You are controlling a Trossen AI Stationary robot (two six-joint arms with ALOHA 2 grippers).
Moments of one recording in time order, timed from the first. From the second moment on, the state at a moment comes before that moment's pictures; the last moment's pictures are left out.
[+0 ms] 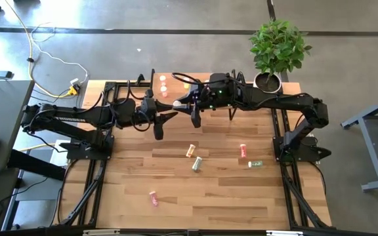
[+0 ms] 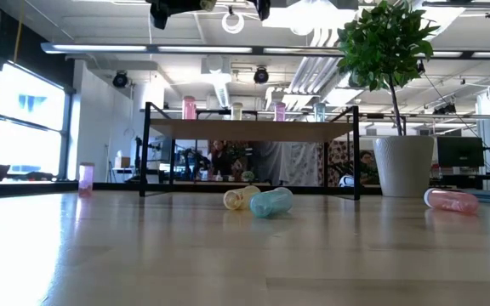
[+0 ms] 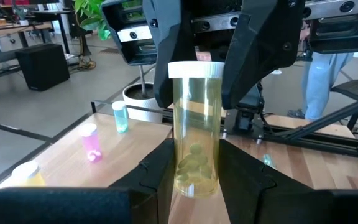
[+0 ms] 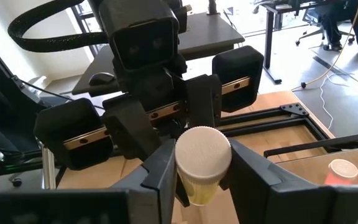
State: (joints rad) left arm 0.14 1.08 0.87 0.07 -0.28 -0.05; right arm -0.16 1.63 1.58 -0.18 -0.17 0.13
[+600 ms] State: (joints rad) left arm 0.14 1.05 0.87 0.04 -0.34 0.03; right arm -0.16 1.60 1.58 -0.22 -0.06 0.13
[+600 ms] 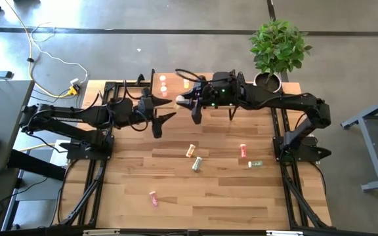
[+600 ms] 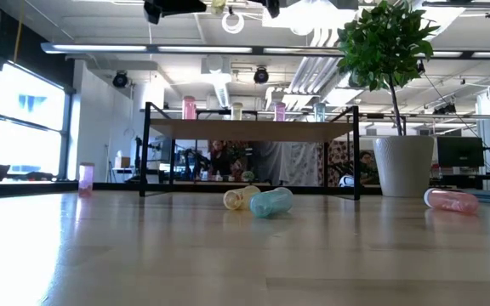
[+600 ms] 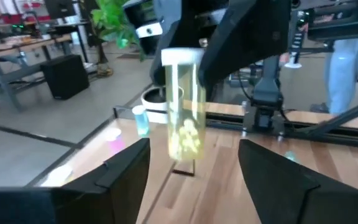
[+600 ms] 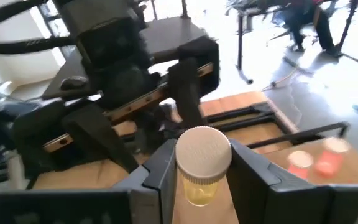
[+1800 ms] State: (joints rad) left arm 0.26 0.63 0.57 -0.10 -0.14 -0.18; right arm -0.28 1.53 1.53 -0.31 0.18 0.12
